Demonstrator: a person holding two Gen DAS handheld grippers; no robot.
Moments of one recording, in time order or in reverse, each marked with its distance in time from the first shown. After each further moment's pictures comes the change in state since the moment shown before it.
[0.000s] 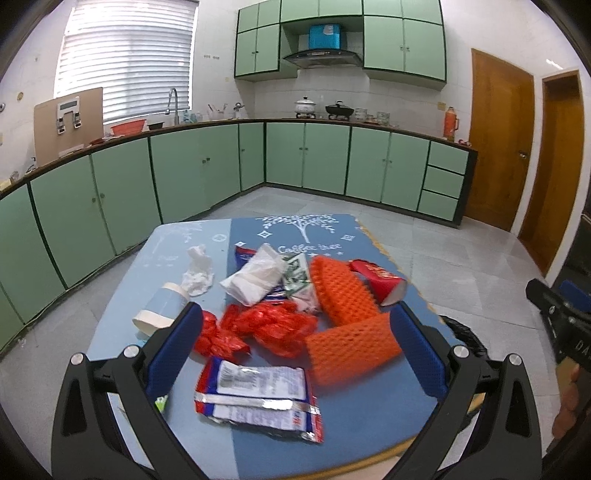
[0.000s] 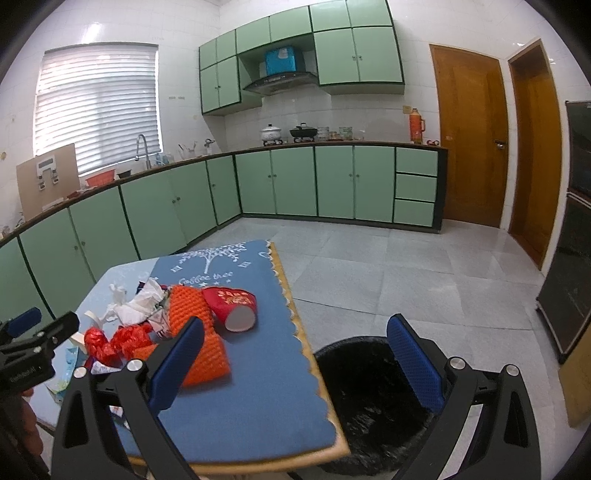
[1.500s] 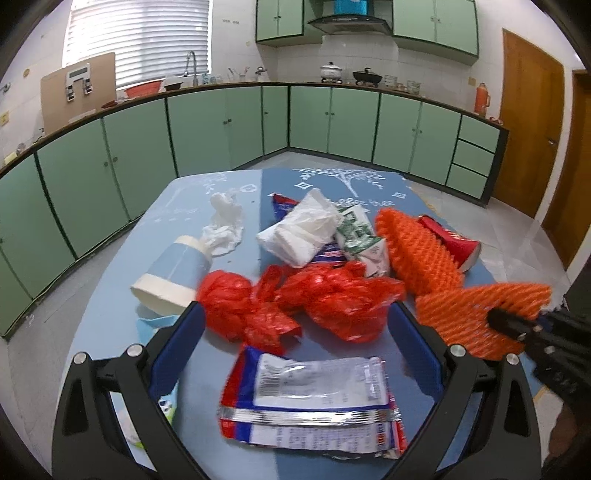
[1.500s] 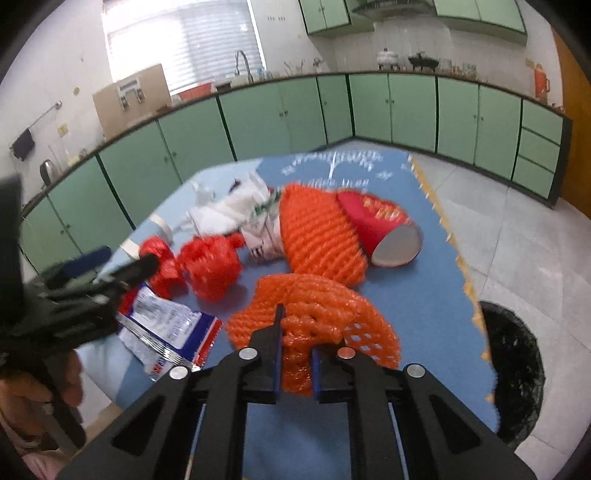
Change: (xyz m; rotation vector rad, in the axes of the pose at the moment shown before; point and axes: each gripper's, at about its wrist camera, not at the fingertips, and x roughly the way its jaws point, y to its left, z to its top) left arm 0.078 0.042 -0.026 -0.038 0.127 0.063; right arm 0.095 0.078 -0.042 -0.166 0.307 0.397
